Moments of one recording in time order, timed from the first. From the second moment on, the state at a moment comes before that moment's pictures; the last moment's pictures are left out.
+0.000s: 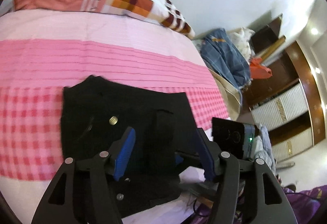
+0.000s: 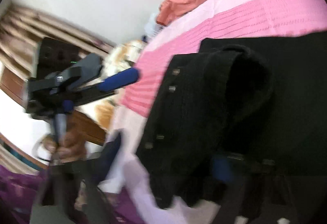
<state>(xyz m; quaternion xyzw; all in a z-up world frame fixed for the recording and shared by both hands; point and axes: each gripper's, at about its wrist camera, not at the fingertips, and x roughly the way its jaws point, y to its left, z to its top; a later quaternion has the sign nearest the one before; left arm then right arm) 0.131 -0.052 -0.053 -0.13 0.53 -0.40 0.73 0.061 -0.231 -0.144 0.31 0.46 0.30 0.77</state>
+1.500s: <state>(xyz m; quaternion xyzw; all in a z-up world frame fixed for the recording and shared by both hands) 0.100 -0.072 -0.122 -0.02 0.56 -0.29 0.78 0.007 -0.422 -0.174 0.48 0.41 0.16 0.76</state>
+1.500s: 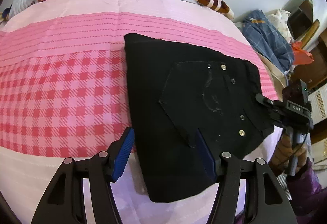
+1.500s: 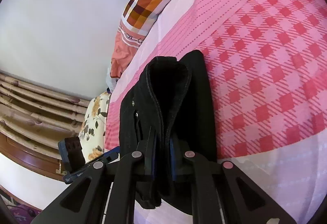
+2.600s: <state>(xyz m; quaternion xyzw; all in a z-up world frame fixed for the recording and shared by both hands) 0.099 -0.096 -0.128 0.11 0.50 -0.23 0.83 0.007 -0.423 -0.190 0.47 0.42 0.14 0.76</state>
